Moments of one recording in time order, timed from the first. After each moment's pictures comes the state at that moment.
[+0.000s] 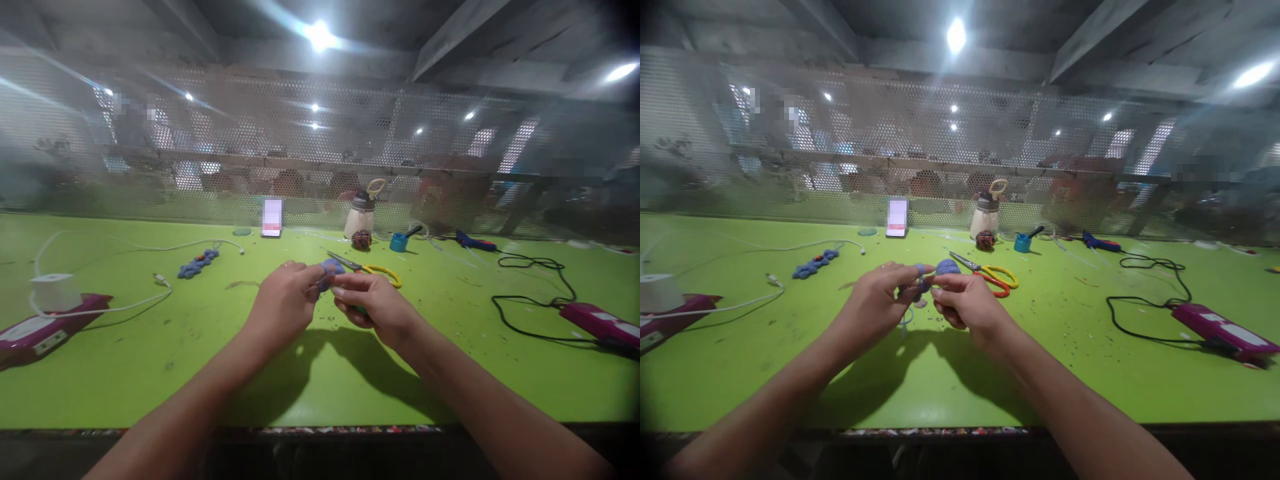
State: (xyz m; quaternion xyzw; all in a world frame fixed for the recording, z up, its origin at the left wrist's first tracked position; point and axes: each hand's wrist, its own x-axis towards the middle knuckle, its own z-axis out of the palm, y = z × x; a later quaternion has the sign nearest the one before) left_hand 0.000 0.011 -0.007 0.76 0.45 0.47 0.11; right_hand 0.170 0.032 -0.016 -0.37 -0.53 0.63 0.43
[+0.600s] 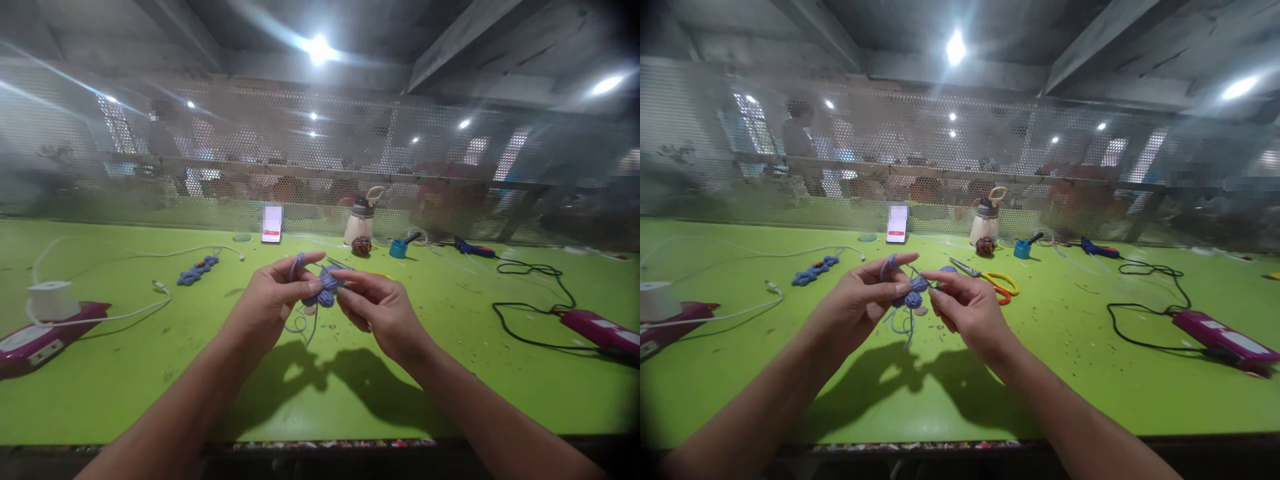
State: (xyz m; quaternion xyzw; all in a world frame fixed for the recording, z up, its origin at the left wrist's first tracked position) left_hand -0.008 0.008 0.008 0.48 0.29 0.59 0.58; right_hand 0.170 0.022 -0.018 -0.25 -0.65 0.49 0.52
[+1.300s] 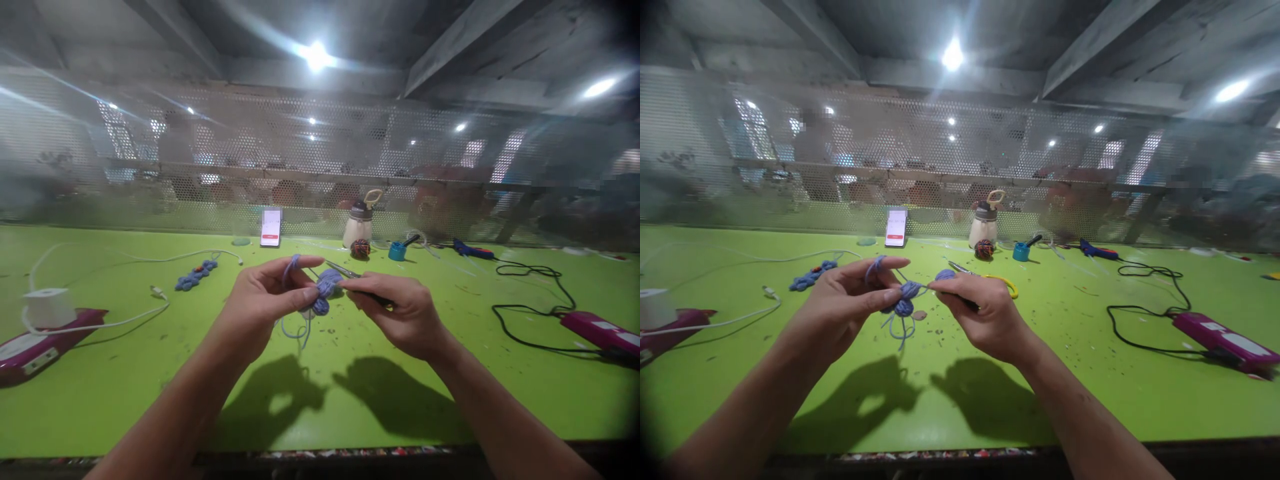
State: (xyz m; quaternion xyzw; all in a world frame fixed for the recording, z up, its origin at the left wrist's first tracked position) left_hand -0.014 -0.002 0.015 0.54 0.28 0.60 0.52; right_hand 0.194 0.020 0.006 -0.21 -0.84 0.05 0.49
